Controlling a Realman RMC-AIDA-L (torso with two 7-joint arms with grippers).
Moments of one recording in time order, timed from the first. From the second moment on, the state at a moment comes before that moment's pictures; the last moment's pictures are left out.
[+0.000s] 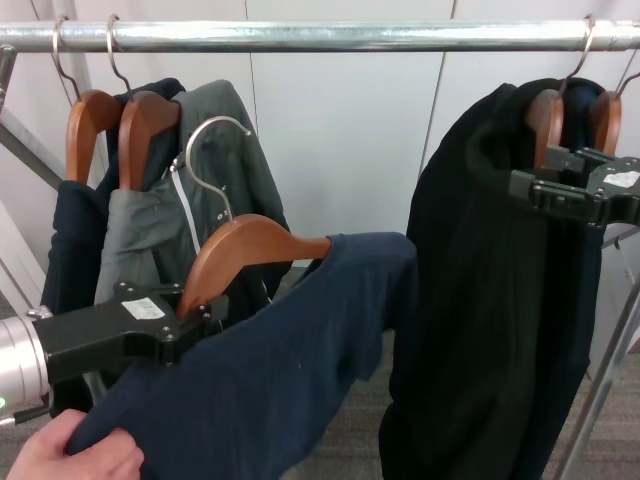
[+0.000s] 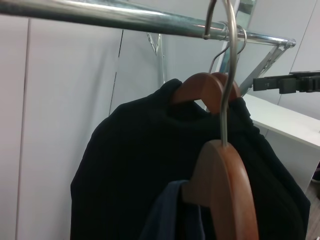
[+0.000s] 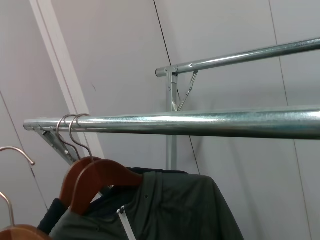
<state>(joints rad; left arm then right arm) -0.13 -2.05 1.31 1.02 1.51 1.18 -1.50 0.45 2.04 -0.69 -0.75 -1.79 -1.38 1.54</state>
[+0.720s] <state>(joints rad) -0.17 -2.05 1.36 1.02 1.31 1.11 -1.47 0.45 2.04 -0.69 -0.75 -1.79 -1.38 1.54</state>
